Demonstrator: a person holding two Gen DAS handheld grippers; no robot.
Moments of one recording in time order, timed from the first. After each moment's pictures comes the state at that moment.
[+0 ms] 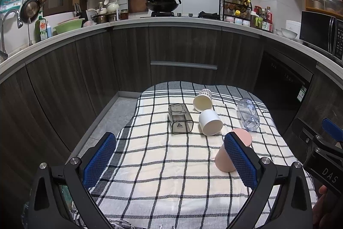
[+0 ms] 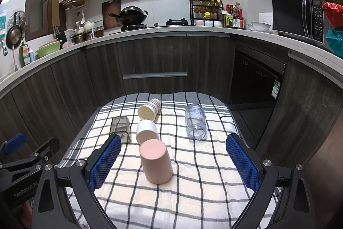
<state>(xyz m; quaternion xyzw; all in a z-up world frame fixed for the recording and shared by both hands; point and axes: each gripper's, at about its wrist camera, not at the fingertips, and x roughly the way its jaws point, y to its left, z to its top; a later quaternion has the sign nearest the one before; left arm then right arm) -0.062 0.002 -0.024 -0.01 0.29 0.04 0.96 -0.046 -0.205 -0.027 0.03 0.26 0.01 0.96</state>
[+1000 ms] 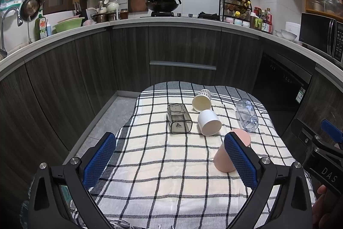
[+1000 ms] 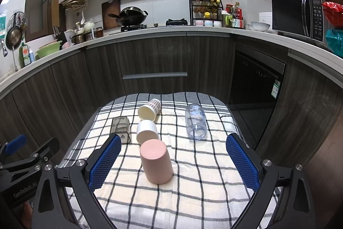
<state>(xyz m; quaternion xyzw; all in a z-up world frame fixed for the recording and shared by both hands) -0.064 0.001 -0.019 -0.02 0.29 0.04 0.96 -0.046 -0.205 -0.027 0.03 0.26 0.01 0.96</state>
